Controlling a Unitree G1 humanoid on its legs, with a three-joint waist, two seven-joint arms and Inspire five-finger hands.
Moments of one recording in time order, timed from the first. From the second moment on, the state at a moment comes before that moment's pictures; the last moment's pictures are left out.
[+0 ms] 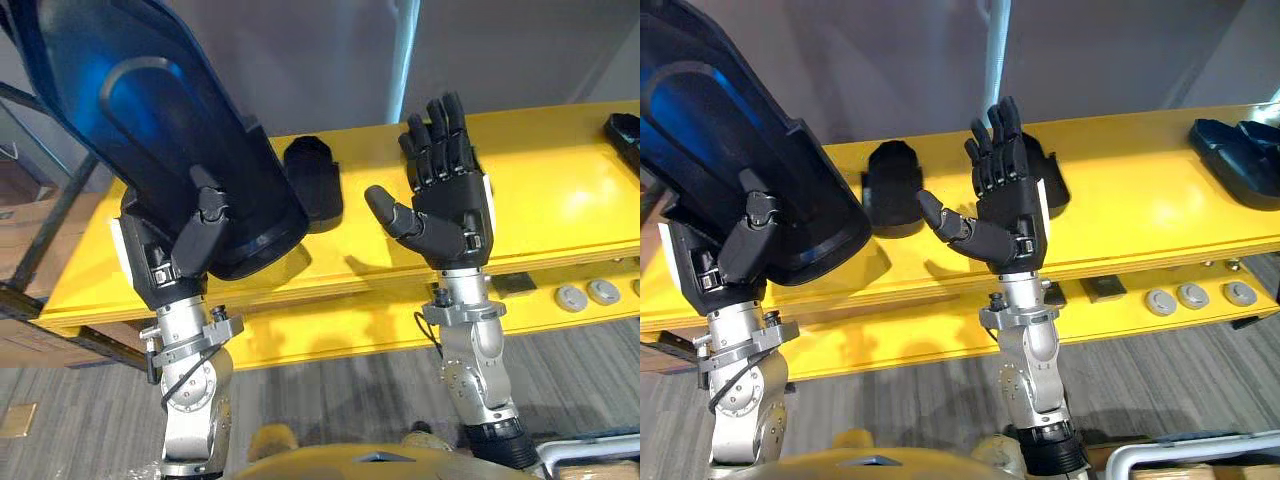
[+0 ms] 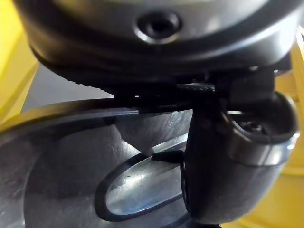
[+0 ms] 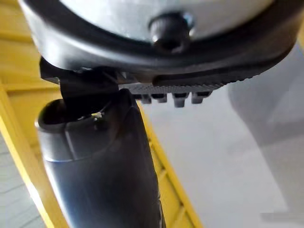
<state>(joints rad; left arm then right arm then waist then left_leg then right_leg) 0.26 0.04 0.00 -0.44 -0.10 -0.42 0.26 -0.01 -0.08 0.18 -0.18 0.56 -0.44 0.21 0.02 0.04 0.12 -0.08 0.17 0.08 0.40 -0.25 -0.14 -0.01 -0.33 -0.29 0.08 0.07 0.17</state>
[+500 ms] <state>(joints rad) 0.10 0.12 -0.10 -0.37 -0.15 -0.38 0.14 -0.02 -0.03 0.15 -0.09 0.48 -0.42 0.13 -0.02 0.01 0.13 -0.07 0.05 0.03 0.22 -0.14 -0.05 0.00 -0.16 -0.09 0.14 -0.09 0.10</state>
